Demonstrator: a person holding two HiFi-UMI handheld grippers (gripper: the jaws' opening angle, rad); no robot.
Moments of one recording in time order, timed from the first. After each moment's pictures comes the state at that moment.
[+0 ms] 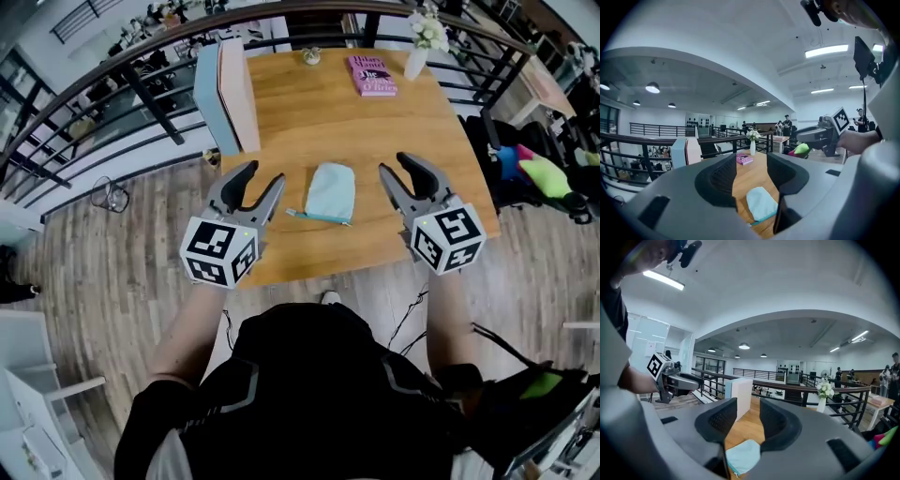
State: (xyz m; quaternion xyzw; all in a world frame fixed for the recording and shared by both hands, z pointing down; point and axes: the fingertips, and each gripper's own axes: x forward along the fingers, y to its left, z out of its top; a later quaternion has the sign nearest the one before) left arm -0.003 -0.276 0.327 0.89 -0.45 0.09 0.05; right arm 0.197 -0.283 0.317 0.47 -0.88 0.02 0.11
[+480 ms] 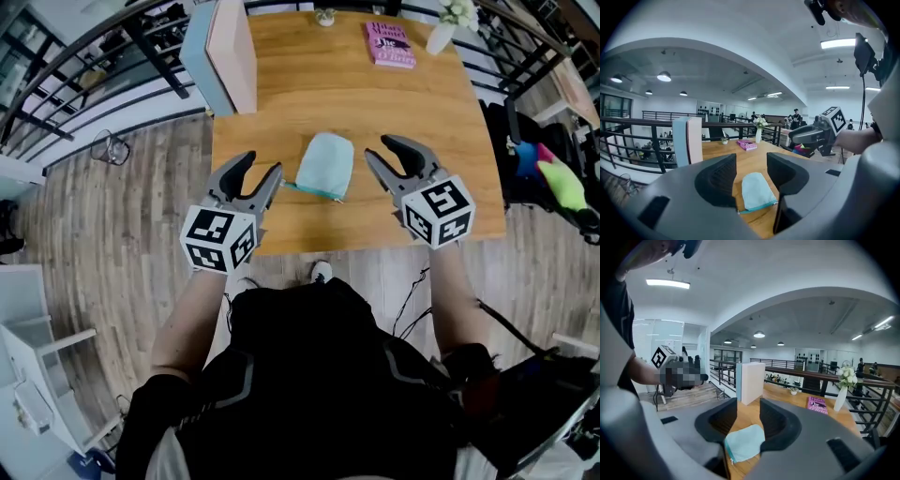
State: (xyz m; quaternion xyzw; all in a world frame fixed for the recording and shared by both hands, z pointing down) left arm 0.021 -0.277 0.400 0.85 -0.50 0.12 0.12; right arm 0.199 -0.318 0.397 0.35 -0.92 0.04 0.17
